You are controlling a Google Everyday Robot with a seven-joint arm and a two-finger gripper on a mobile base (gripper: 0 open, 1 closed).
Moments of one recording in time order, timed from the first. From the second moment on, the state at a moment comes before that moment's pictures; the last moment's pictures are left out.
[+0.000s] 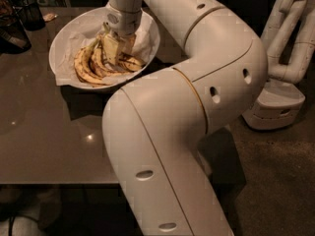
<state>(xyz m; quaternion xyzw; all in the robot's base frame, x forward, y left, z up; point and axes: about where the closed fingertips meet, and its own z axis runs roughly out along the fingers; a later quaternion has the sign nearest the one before) 0.693 0.099 0.877 -0.47 0.87 0.11 0.07</state>
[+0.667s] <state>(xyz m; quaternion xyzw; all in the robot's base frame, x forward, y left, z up) 0.678 0.100 0.911 -0.50 0.86 0.10 0.09</state>
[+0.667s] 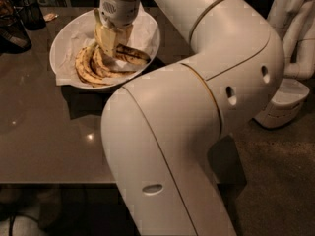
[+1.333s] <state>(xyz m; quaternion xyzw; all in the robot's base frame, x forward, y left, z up) 0.666 0.102 0.943 -0.52 0.84 0.09 0.13</state>
